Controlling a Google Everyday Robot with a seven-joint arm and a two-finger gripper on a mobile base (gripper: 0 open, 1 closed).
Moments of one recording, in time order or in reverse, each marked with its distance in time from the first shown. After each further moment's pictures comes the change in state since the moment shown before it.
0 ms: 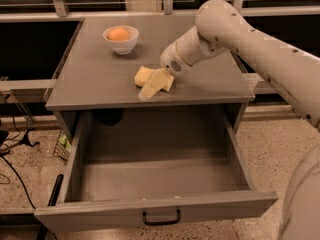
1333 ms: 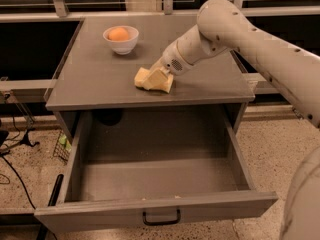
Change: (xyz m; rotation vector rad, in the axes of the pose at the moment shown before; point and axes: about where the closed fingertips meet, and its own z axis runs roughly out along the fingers) arm 0.000 0.000 0.000 0.000 0.000 0.000
